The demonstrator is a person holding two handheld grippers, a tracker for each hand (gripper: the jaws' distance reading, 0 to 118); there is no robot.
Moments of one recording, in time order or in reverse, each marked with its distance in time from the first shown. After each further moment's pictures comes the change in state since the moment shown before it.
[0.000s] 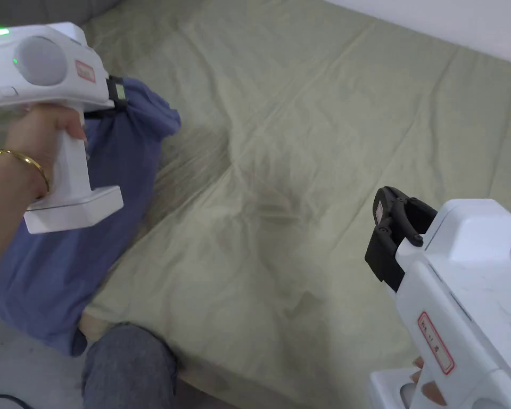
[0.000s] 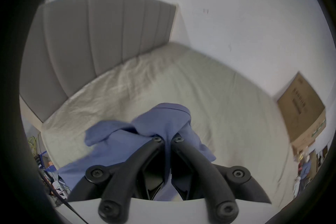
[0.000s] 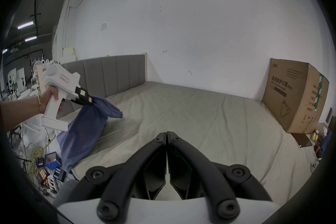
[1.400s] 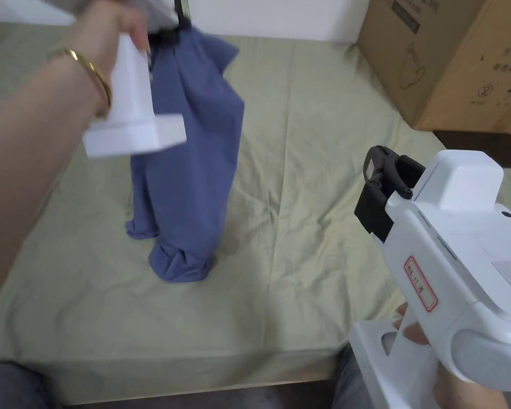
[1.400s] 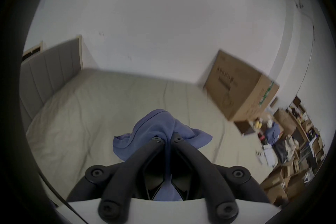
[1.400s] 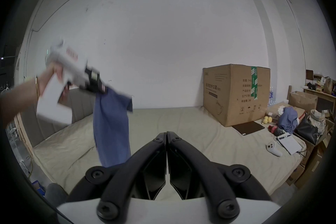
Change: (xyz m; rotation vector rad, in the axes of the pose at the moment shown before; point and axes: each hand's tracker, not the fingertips) left arm 0.369 -0.072 0.109 -0.063 -0.423 -0.361; right arm 0.118 -0.032 0.200 0.176 -0.415 -0.168
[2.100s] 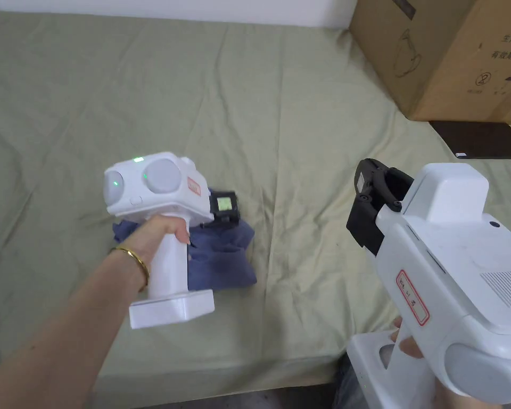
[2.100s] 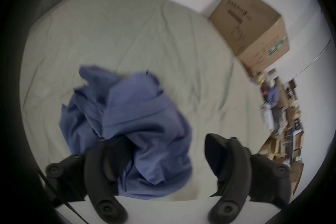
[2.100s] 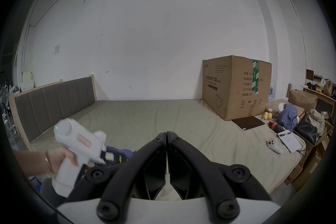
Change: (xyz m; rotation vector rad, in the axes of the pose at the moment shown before) left arm -0.024 -0.155 -0.092 -0.419 -0.150 0.146; right arm -0.006 -0.010 -0.024 -0.068 -0.006 0.020
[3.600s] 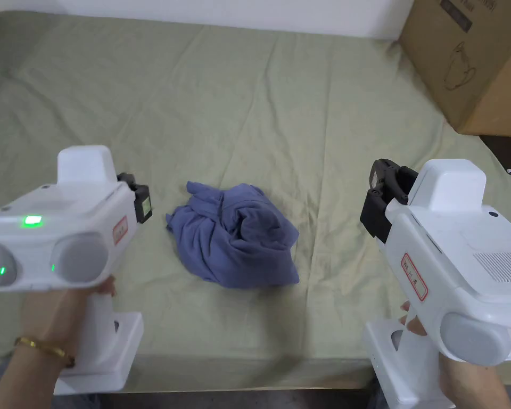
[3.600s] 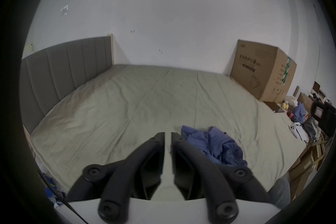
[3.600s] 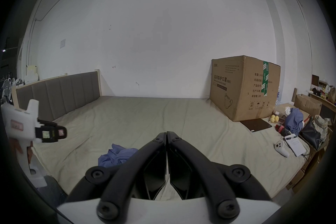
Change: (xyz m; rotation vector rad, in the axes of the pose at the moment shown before) left arm -0.072 -0.065 0.144 0.525 0.362 -0.165; right arm -0.026 -0.009 -0.027 -0.014 0.040 0.044
